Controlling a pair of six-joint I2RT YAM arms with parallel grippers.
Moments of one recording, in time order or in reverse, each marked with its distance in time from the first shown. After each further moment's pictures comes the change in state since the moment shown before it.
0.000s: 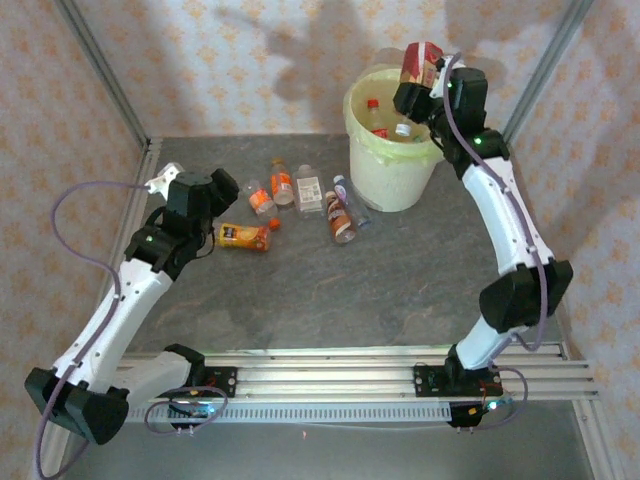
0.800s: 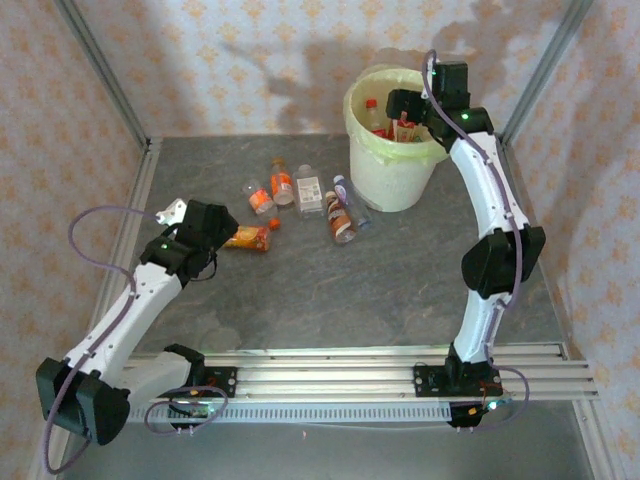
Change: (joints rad) left arm 0.019 0.022 -0.196 -0.103 0.024 -0.101; right arm -0.014 0.222 0.243 -0.253 0.103 -0.175
